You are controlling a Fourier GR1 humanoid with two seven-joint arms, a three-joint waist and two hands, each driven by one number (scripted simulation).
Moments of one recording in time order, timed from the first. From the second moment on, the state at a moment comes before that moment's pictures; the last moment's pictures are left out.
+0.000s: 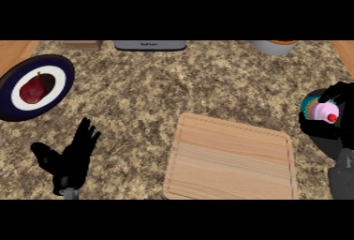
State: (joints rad) left arm 0.06 0.08 0.01 -1.46 0.21 0.17 0.13; right arm -0.21 -0.26 -0.10 -1.78 1.09 -0.07 0.53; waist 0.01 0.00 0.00
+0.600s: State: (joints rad) left arm 0.03 0.05 -0.01 -1.45 0.17 0.20 0.13; right arm -0.45 -0.45 -0.38 -1.02 0.90 -0.35 0.10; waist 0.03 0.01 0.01
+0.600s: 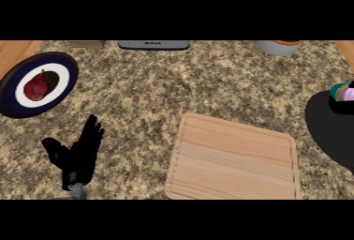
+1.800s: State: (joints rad) left arm 0.04 0.05 -0.02 -1.45 0.18 0.18 0.12; right arm -0.70 -0.63 -0.76 -0.35 0.53 -0.20 -0.46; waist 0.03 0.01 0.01
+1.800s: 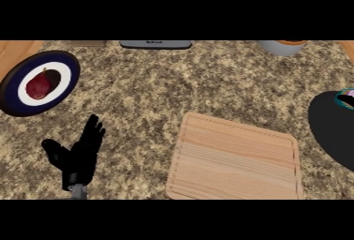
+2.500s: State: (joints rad) left arm 0.07 0.06 0.00 -1.47 0.18 0.17 0.12; right arm -0.48 -0.79 -0.91 -0.27 0.28 0.41 -0.69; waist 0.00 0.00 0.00
